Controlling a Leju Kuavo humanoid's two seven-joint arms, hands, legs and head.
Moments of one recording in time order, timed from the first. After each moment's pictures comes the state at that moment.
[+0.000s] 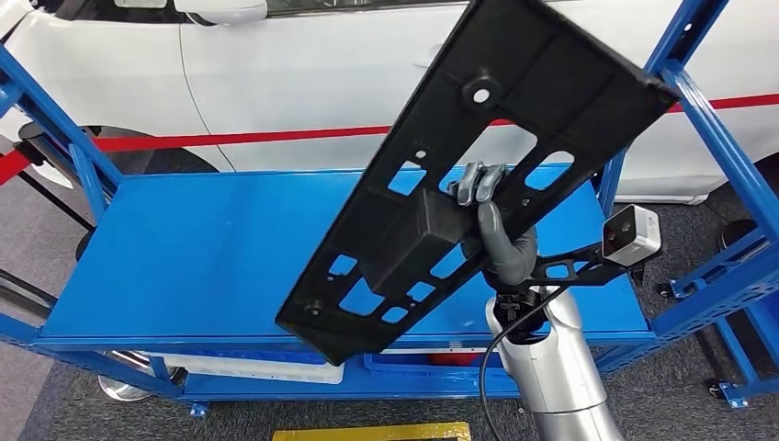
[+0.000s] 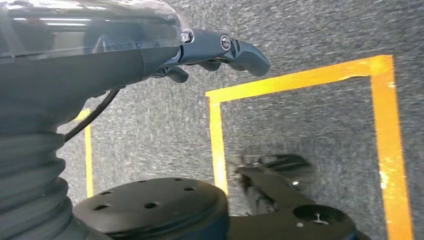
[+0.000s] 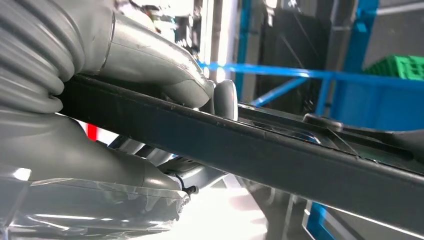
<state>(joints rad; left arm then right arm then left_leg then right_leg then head) -0.10 -0.18 1.03 -0.21 -1.12 0.16 -0.06 -0.41 0.10 0.23 -1.50 -0.53 0.75 -0.37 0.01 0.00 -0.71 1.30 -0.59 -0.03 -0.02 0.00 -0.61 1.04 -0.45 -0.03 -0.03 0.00</state>
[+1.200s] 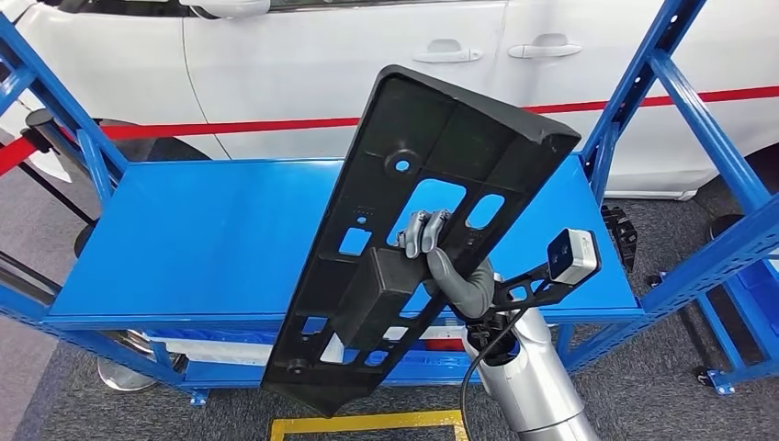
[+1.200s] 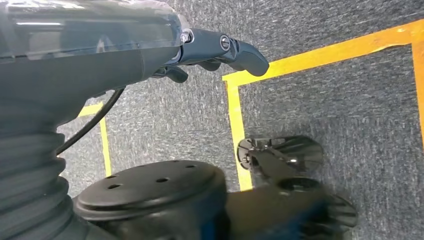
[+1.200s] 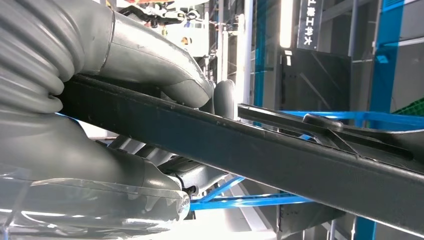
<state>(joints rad) -0.11 -0.18 1.03 -0.21 -1.13 0.09 -0.03 -0.37 0.11 0.32 -1.42 -0.48 0.84 -0.39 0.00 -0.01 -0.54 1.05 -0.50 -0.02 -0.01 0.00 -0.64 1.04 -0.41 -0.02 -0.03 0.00</state>
